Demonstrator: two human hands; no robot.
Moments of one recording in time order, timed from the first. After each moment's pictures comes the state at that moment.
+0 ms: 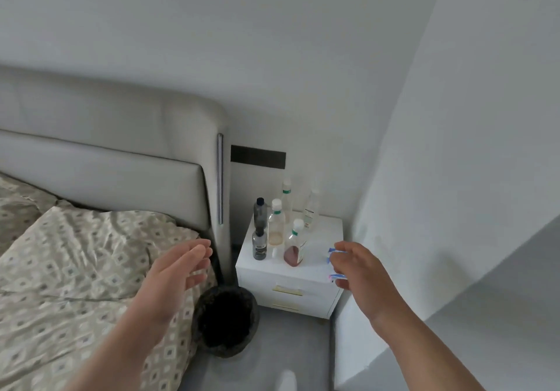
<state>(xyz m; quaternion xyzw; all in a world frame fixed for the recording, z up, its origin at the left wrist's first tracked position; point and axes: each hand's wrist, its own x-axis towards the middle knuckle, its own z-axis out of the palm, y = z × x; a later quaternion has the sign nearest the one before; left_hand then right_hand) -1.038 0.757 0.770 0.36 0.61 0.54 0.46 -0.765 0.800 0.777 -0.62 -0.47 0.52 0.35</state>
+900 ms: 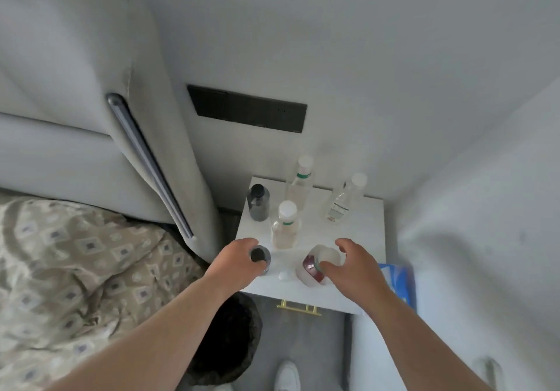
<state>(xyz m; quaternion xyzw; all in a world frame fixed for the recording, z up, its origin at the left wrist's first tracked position) -1.049 1.161 0.482 0.51 0.73 0.07 0.45 -0.822 1.171 0.509 -0.73 -0.55 0.40 0.03</state>
